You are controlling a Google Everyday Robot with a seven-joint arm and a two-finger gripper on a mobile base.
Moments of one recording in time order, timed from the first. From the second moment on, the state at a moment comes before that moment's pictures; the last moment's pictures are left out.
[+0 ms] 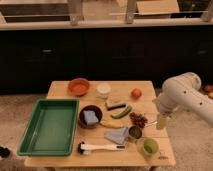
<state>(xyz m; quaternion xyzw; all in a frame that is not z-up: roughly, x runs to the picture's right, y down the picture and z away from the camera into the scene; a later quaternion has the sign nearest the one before) 0.270 0.140 0.715 -0.28 -0.01 0.04 0.96</state>
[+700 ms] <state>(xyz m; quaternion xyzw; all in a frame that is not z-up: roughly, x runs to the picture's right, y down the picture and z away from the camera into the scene) 0.256 0.156 0.735 -0.28 -0.03 0.03 0.96</state>
